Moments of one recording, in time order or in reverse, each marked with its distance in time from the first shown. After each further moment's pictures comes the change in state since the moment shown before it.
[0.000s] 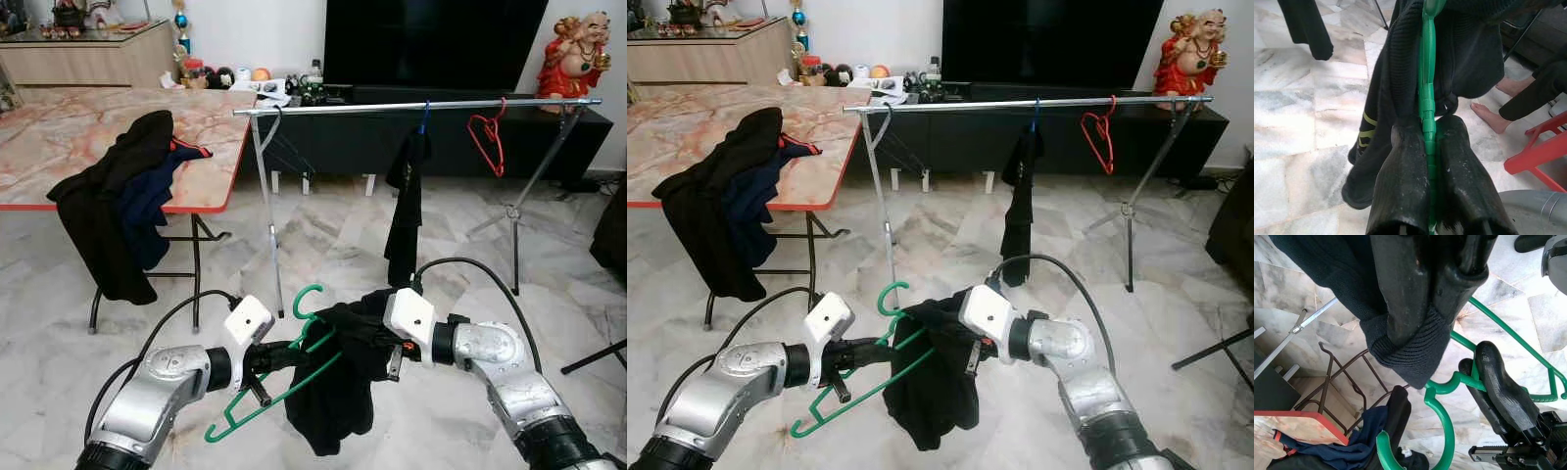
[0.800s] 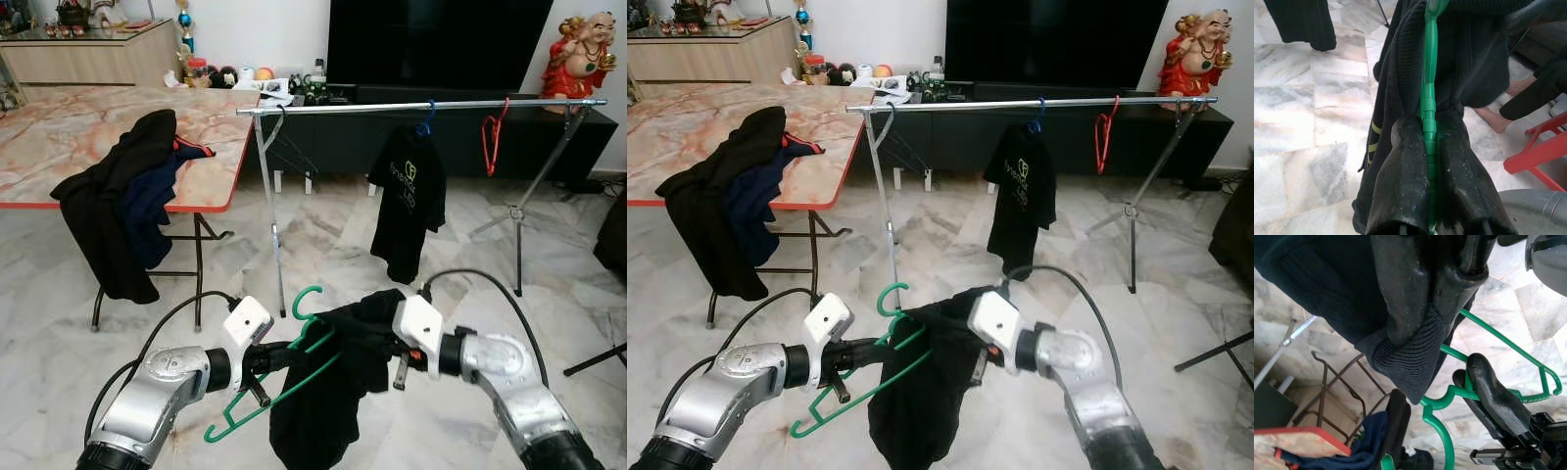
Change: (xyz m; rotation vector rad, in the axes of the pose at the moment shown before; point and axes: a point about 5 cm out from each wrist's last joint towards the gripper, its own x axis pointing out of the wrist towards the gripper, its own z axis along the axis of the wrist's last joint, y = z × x) left arm 0.000 0.002 -0.005 -0.010 0.004 0.010; right arm -0.008 0.010 -0.017 0.101 -0.013 -0.023
